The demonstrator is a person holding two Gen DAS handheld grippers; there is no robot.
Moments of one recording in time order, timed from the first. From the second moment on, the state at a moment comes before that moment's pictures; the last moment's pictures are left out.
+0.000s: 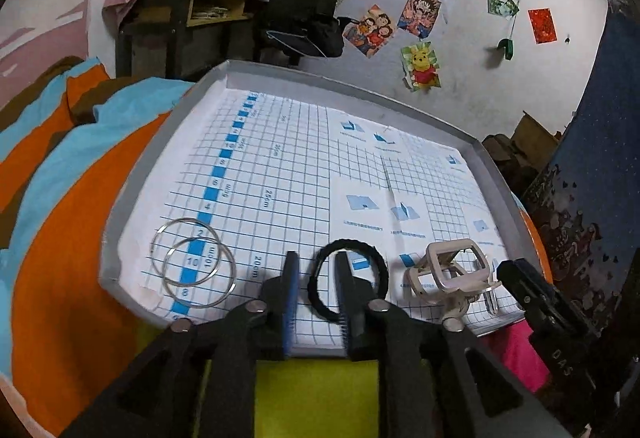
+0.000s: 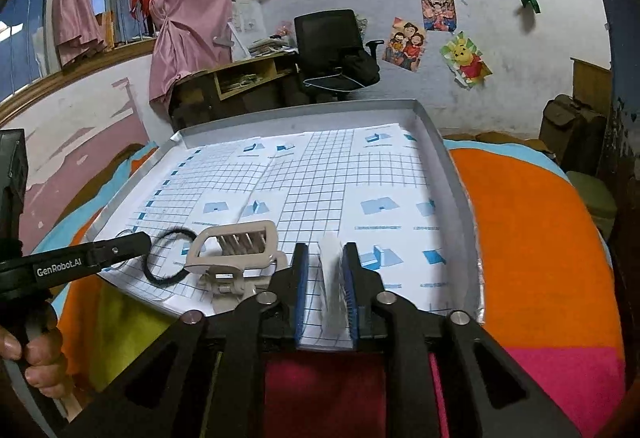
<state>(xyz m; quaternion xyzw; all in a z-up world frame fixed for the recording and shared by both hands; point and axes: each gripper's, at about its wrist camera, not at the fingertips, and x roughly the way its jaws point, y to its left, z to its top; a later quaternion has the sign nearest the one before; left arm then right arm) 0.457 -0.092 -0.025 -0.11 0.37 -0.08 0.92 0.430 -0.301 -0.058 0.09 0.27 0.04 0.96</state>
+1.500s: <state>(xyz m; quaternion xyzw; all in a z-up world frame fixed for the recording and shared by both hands) 0.168 0.007 0.064 -0.06 0.11 -0.02 0.99 0.171 -0.236 0.053 0.06 0.10 0.04 0.99</state>
